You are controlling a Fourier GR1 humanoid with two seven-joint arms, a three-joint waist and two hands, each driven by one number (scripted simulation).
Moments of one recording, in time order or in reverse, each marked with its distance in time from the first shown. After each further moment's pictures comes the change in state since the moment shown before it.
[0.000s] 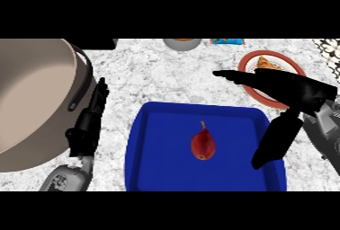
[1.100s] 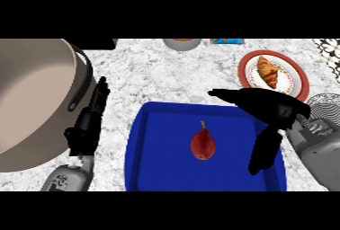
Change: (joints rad) left arm 0.004 -0.043 0.043 -0.014 -0.041 -0.052 0.012; right arm 0.072 0.040 0.093 -0.002 0.291 0.135 -0.094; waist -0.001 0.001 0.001
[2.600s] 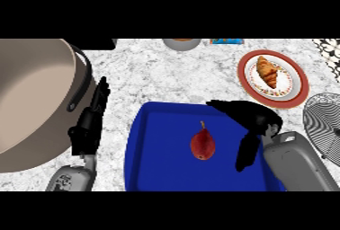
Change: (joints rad) left arm 0.007 -0.078 0.071 0.005 -0.088 -0.058 0.003; right arm 0.170 0.236 -0.107 0.160 0.469 0.084 -0.255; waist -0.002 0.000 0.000
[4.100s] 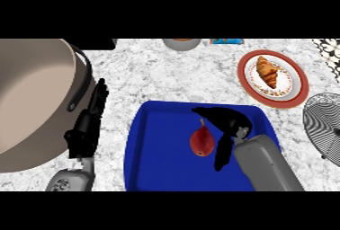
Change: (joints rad) left arm 0.029 -0.035 0.038 -0.035 -0.042 -0.051 0.006; right arm 0.010 0.197 -0.034 0.212 0.258 -0.043 -0.140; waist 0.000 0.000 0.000
